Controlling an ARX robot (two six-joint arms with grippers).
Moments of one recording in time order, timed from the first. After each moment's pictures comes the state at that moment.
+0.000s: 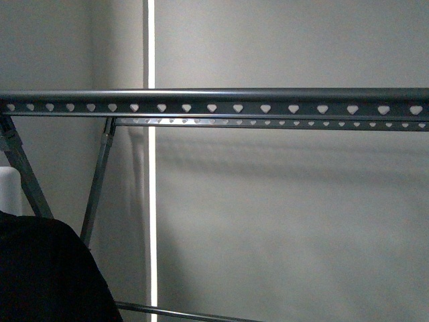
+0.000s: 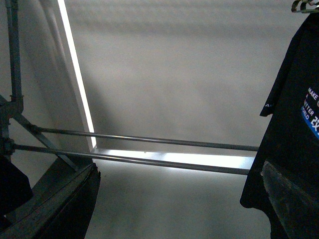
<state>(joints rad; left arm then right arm) 0.05 1.20 0.76 0.18 -0.12 -0.48 0.00 0.00 0.01 0.00 0.00 0.00</state>
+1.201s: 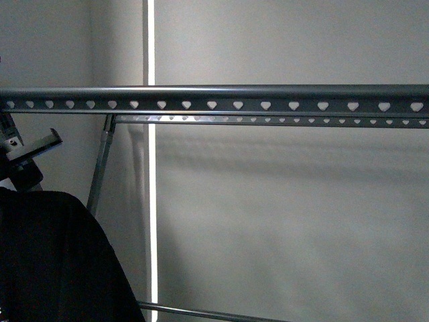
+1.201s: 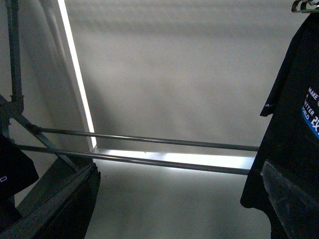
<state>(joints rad) -0.02 1.61 1.20 -0.01 -0.36 -0.67 0.00 0.00 0.01 0.00 0.00 0.00</state>
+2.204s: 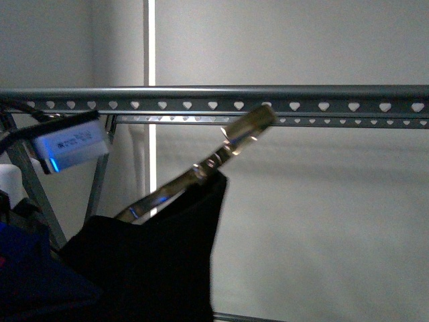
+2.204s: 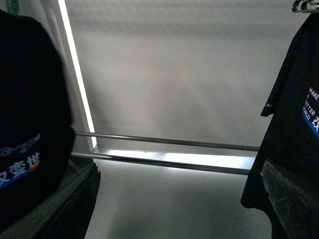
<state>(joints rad) -0.17 1.29 1.00 -0.43 0.47 0.49 0.00 0.00 0.01 0.00 0.00 0.00</state>
